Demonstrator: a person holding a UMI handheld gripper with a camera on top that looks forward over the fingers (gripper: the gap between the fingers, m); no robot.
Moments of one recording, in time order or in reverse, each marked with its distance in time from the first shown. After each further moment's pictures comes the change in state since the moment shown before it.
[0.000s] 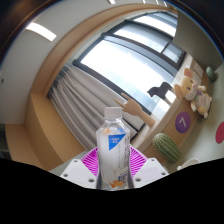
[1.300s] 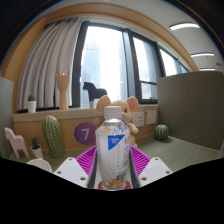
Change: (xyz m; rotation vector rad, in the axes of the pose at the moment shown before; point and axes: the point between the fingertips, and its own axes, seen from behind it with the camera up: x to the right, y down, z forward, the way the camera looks) arm 0.334 -0.101 -0.085 -0.066 0.612 -0.835
